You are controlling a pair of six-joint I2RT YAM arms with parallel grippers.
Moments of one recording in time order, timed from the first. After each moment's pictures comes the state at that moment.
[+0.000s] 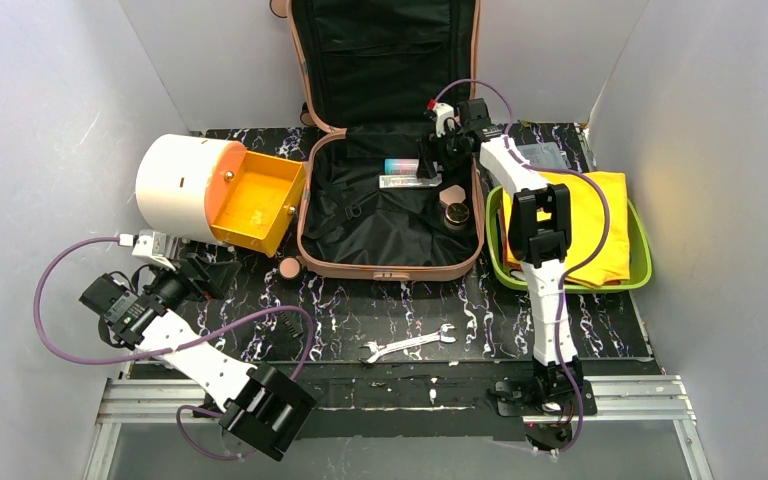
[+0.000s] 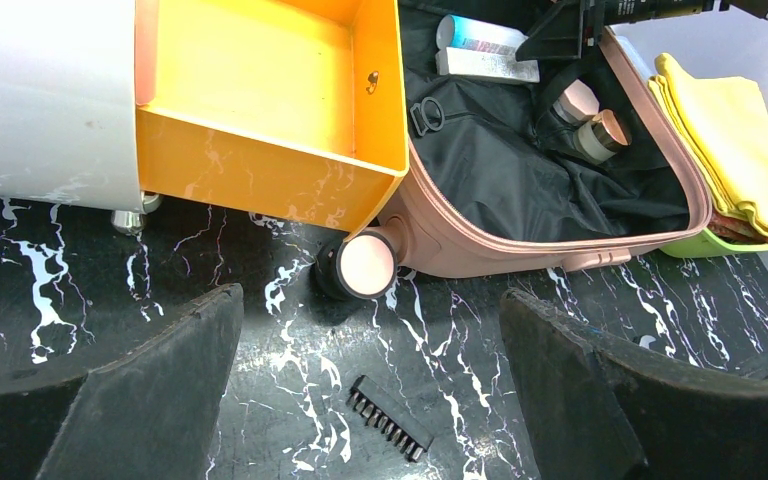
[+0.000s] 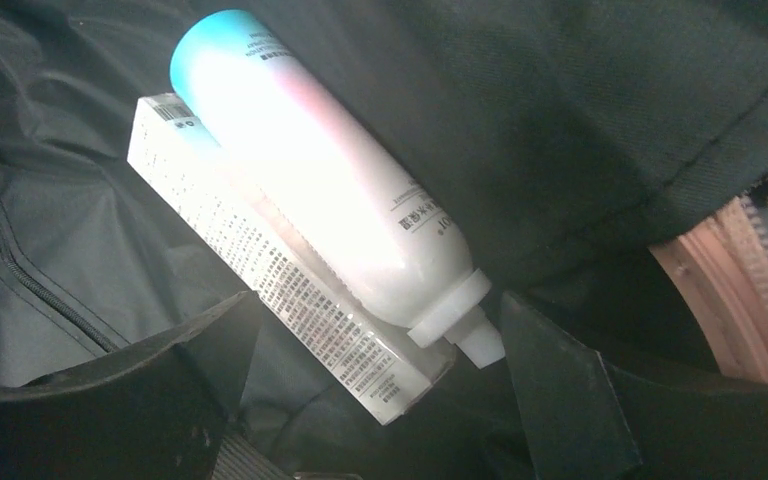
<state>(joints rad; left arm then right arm) 1.02 0.82 0.74 -0.86 1.35 0.50 0.28 2.45 2.21 -0.58 -0.51 -0.21</state>
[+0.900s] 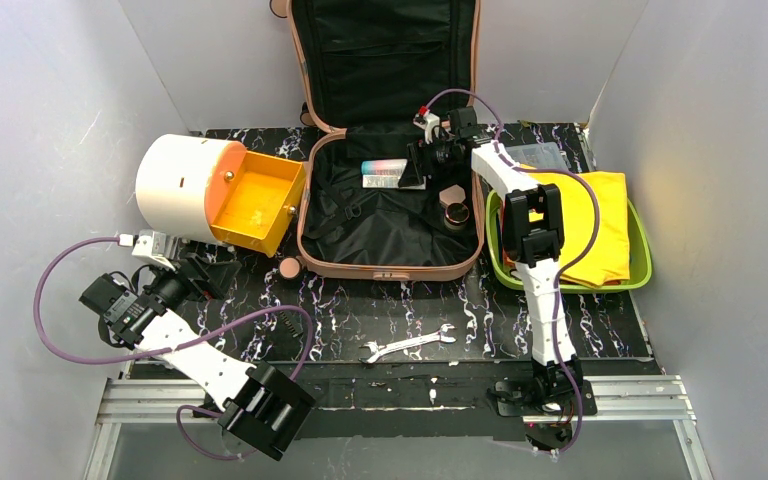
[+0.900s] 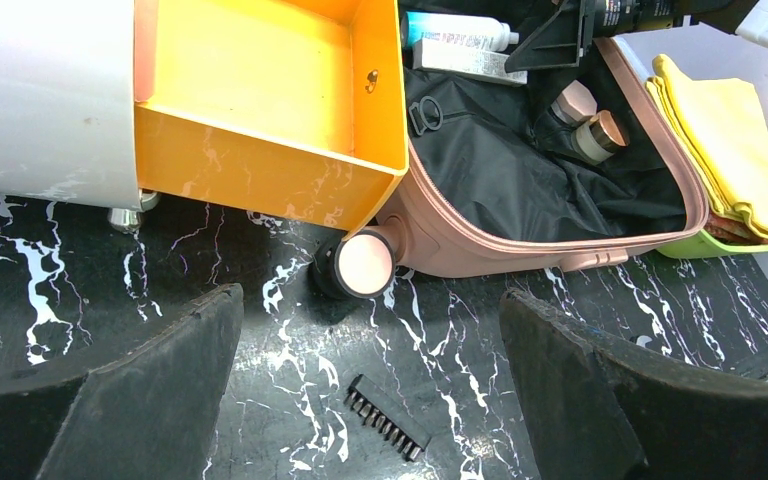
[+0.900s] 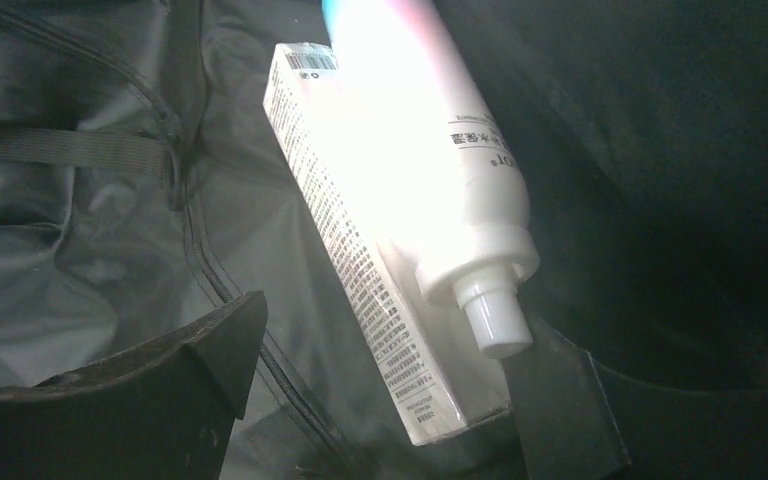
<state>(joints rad) 1.02 0.82 0.74 -0.87 1.35 0.50 0.31 2.50 2.20 -0.55 -0.79 -0.11</state>
